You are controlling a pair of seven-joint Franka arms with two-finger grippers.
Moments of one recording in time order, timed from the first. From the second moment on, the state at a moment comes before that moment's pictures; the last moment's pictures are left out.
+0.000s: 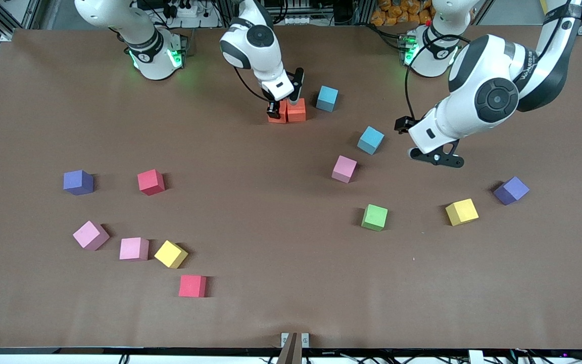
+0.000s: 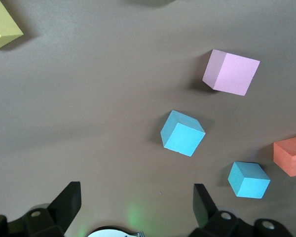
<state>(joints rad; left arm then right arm) 0.60 0.10 -0.98 -1.99 -0.04 1.76 -0.17 1.16 0.31 -0.06 -2.36 0.10 2.75 -0.34</state>
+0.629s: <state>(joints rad) 0.58 0.10 -0.98 -1.99 -0.04 1.73 -0.17 1.17 0.31 -0.07 -2.35 0.10 2.75 -0.34</state>
